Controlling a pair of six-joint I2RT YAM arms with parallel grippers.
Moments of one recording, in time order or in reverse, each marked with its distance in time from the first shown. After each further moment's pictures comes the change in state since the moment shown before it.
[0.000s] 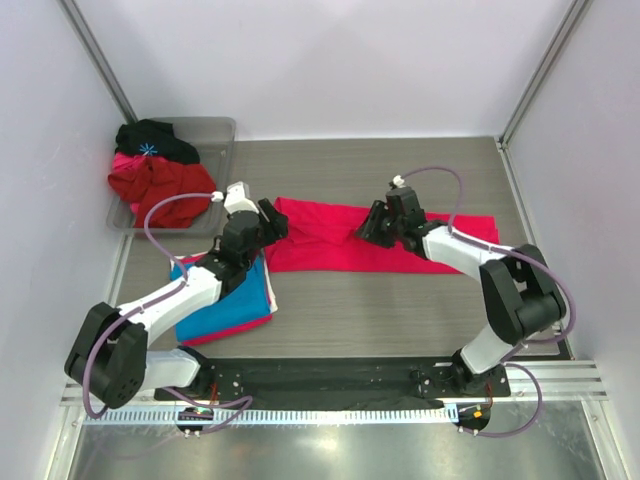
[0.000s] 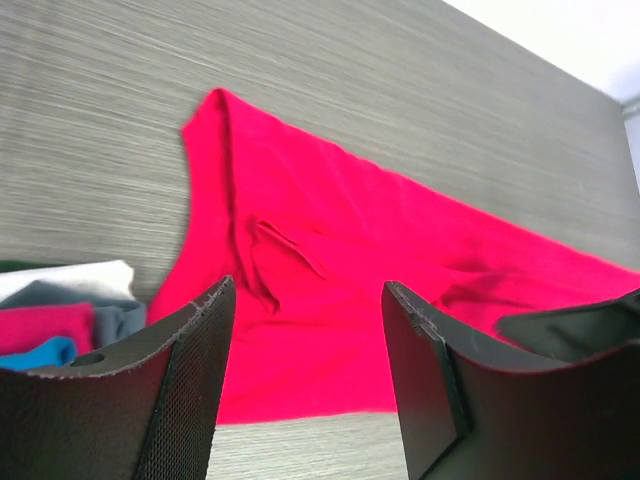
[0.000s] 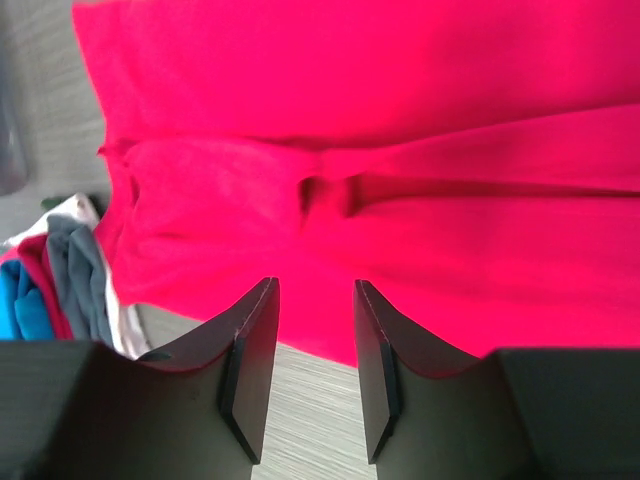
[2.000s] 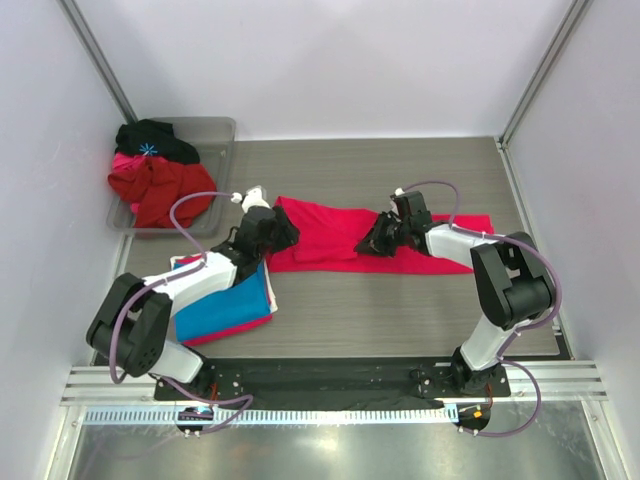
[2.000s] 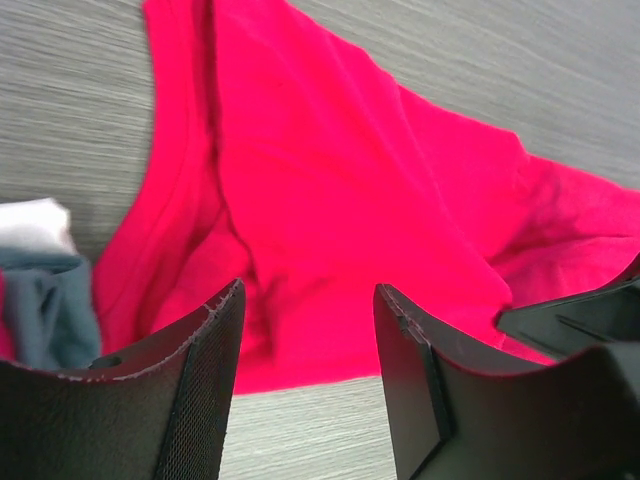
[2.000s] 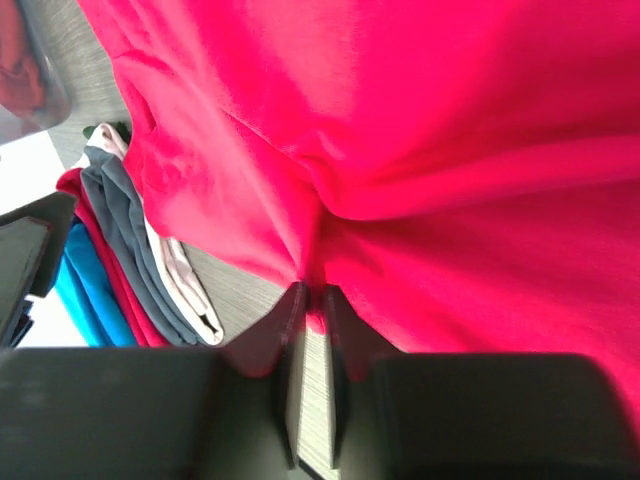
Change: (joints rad) left arm -0.002 0.157 0.067 -0.102 0.101 -0.083; right arm -0.043 0.126 -0.018 0.029 -0.329 0.102
